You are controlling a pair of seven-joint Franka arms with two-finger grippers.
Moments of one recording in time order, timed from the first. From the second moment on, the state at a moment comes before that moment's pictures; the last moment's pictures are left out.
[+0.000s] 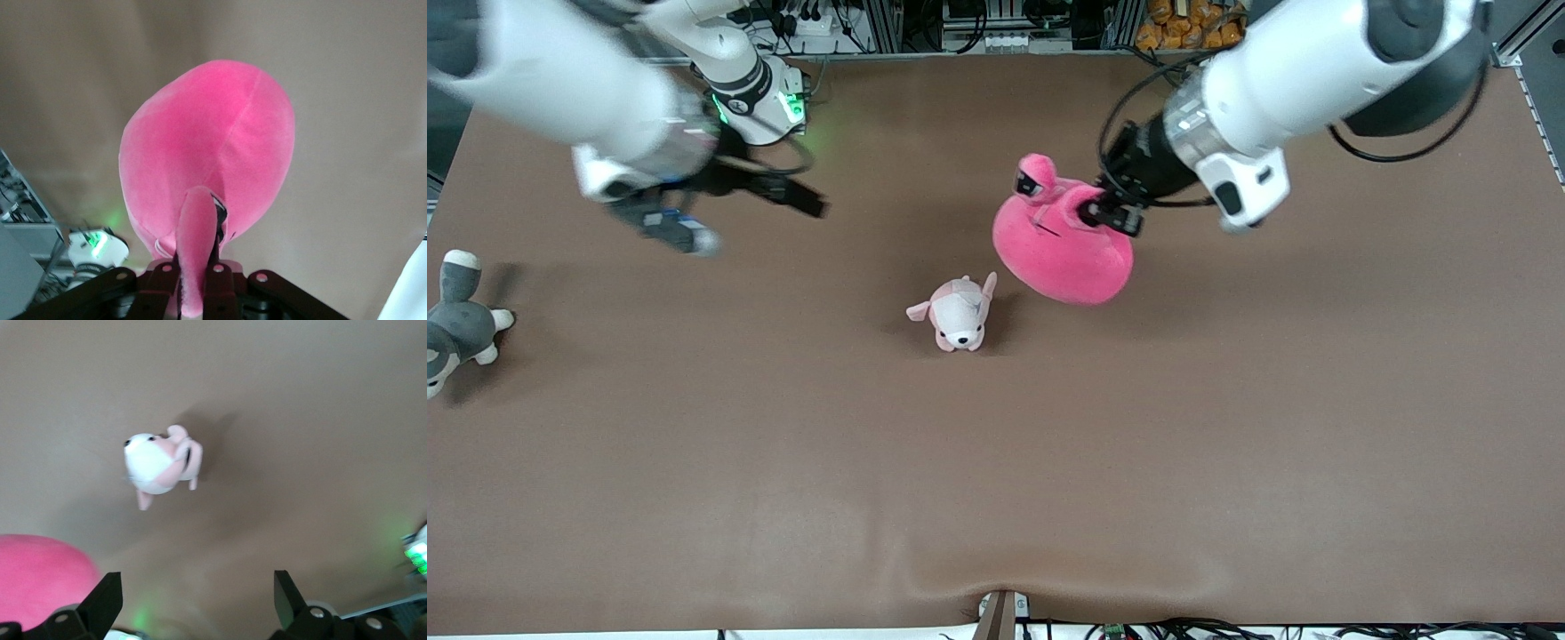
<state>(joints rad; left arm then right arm) -0.22 0.22 -0.39 -1.38 -0.38 1.71 -2.08 0.47 0.14 -0.02 -1.45 0.33 1.52 1.02</state>
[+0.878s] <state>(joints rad) -0.35 0.30 -0.39 -1.38 -0.38 1.82 -2.46 0.58 0.19 -0.03 -1.42 0.50 1.64 1.36</state>
